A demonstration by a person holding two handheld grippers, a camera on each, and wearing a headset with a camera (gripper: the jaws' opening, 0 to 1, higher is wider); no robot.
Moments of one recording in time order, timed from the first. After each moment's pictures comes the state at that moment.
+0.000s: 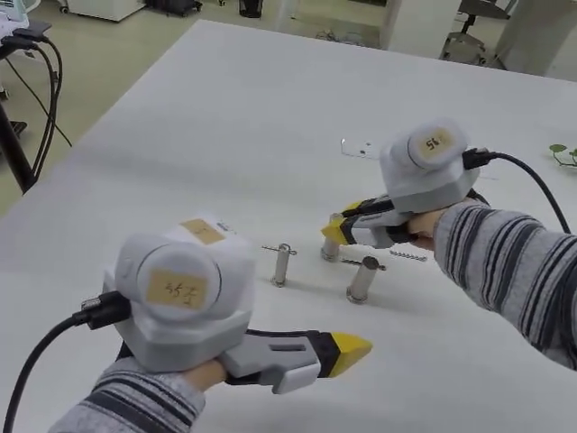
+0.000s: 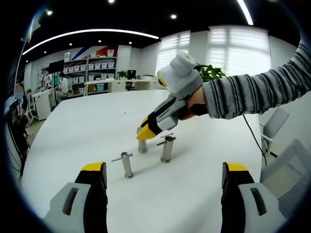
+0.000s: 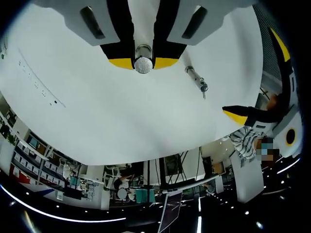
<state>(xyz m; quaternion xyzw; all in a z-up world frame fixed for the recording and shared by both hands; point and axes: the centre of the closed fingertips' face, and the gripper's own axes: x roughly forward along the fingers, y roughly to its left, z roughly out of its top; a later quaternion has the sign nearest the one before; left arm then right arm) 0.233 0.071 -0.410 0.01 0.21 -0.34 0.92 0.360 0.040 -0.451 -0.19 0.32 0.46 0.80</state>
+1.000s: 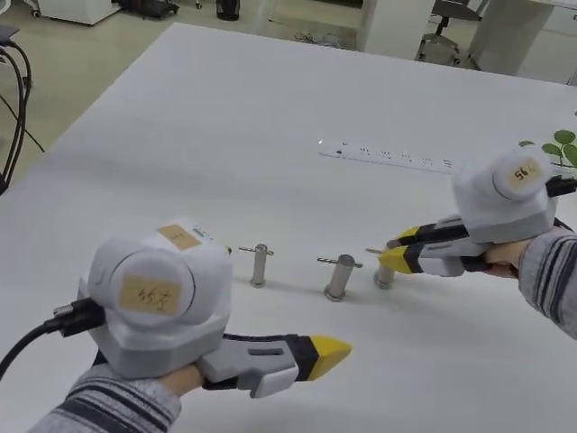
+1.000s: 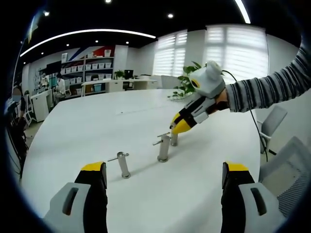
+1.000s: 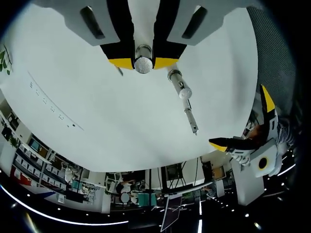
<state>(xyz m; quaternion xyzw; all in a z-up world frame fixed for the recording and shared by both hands) 0.231 0.066 -0.412 0.02 0.21 -0.35 0.91 0.319 -0.048 -0.447 -0.21 0.33 0.47 0.79</state>
